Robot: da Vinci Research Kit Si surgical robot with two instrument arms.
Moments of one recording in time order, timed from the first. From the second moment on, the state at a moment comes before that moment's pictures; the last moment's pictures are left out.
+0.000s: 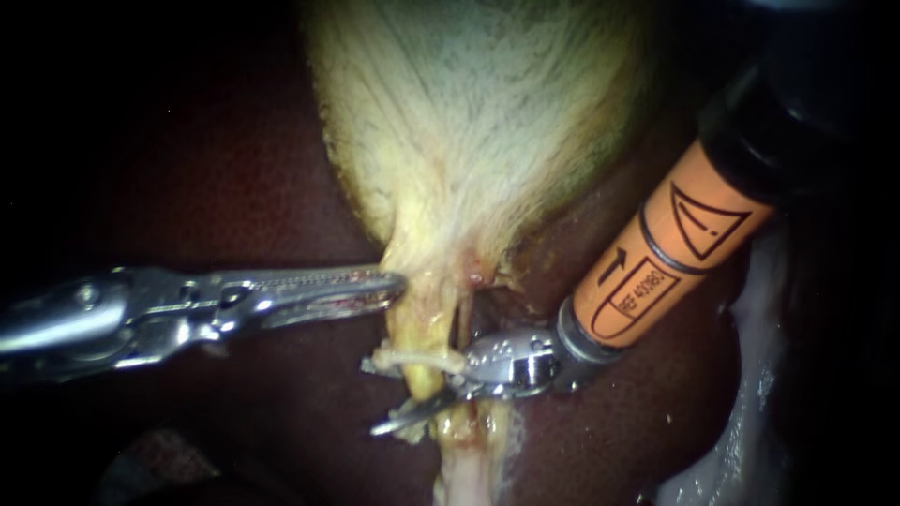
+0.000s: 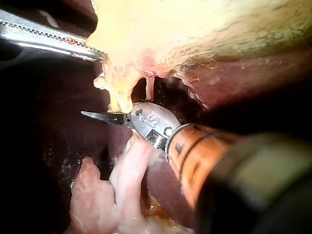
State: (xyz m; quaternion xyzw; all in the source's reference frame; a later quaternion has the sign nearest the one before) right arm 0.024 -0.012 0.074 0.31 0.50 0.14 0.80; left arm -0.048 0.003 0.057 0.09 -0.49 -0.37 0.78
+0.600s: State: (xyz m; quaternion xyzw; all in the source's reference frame) right arm 0.023 -0.012 0.074 0.33 0.45 0.18 0.81; left arm -0.048 0.003 0.057 0.09 -0.49 -0.37 0.78
